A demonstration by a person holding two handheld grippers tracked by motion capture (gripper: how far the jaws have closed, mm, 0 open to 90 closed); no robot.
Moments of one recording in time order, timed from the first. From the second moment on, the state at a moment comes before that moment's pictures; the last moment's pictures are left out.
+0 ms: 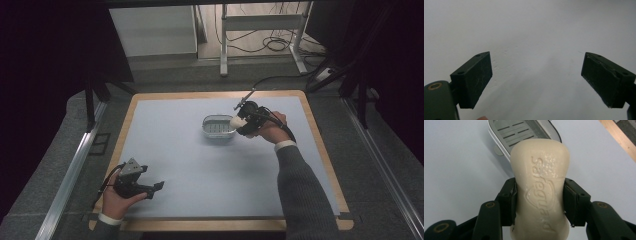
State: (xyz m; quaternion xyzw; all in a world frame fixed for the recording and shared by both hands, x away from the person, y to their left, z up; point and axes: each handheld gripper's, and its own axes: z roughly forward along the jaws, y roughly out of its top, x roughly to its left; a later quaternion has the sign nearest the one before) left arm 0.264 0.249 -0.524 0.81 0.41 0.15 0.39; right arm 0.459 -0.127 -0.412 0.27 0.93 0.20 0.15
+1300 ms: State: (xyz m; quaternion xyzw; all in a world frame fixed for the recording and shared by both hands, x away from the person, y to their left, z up) left arm 0.265 0.251 -0.524 0.81 0.42 0.15 0.39; right arm 0.491 -0.078 -0.425 0.21 0.94 0.20 0.15
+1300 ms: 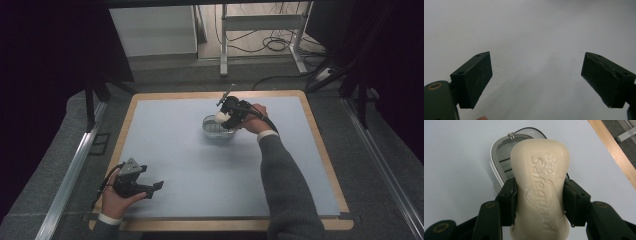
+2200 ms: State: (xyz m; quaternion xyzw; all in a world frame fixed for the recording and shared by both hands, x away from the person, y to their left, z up) left arm 0.265 0.254 -0.525 0.81 0.42 0.14 0.40; right arm 0.502 -0.054 -0.452 0.18 0.95 0.20 0.15
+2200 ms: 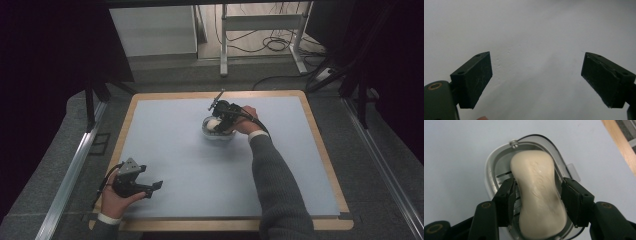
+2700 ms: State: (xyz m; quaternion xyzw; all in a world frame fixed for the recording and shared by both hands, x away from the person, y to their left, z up) left arm 0.265 0.253 -0.525 0.81 0.42 0.15 0.39; right arm 0.480 -0.079 -0.435 0.24 0.92 0.28 0.16
